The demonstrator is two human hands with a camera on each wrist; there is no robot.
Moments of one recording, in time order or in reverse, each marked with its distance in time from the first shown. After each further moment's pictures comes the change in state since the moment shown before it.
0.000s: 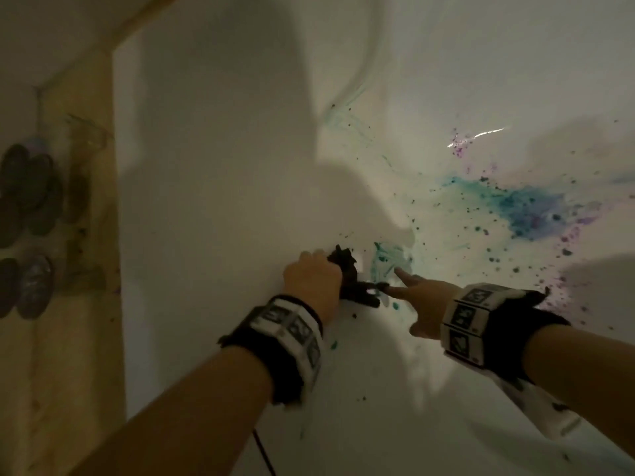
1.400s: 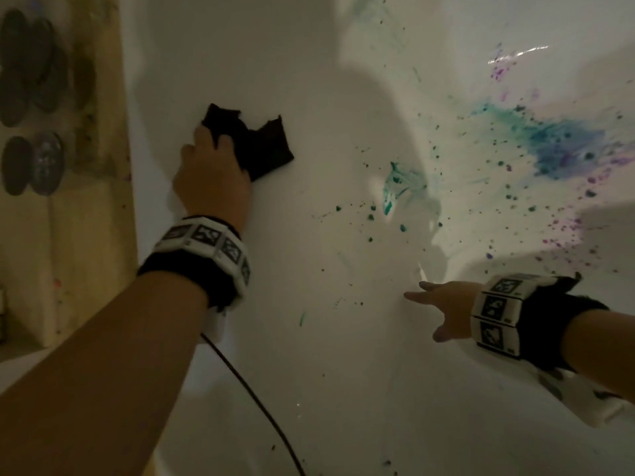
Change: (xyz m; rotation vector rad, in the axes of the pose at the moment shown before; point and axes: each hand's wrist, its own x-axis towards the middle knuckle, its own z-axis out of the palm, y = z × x) left_hand -0.035 -0.088 0.050 -0.324 0.491 -0.523; right_hand -0.038 -0.007 0.087 -0.170 -0.320 -0.018
